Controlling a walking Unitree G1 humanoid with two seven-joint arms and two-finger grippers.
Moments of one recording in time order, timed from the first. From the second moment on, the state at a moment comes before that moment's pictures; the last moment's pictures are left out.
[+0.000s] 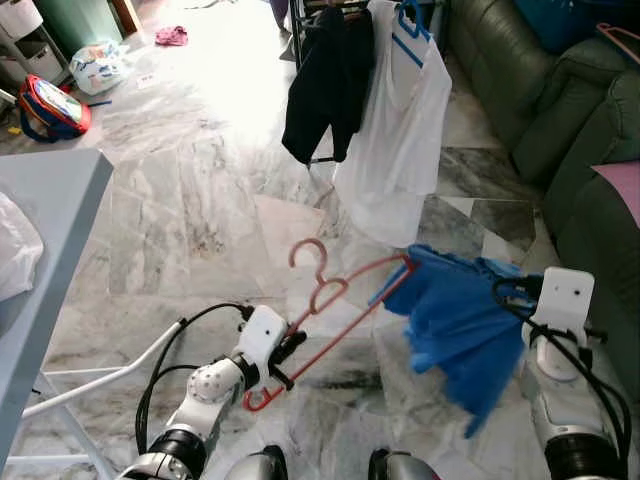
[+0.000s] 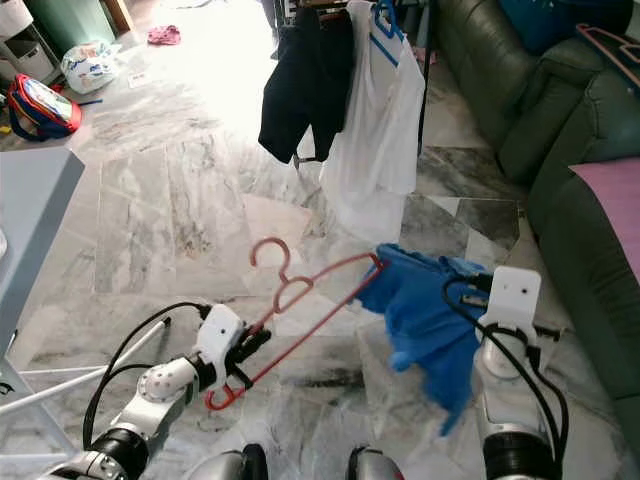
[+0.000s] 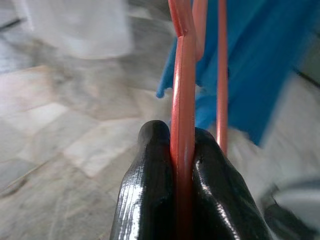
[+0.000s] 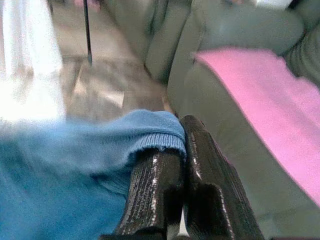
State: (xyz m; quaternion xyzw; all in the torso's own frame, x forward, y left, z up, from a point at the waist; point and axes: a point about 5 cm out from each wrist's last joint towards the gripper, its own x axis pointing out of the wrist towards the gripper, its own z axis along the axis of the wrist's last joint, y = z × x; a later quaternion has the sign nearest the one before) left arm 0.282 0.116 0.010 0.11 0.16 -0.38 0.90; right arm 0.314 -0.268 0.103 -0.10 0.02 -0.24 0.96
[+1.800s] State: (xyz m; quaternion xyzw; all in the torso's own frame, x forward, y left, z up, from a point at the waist) left arm 0.278 0.081 0.020 0.15 0.13 -0.50 0.84; right arm 0.373 -0.190 0.169 0.05 -0.04 -0.12 0.99
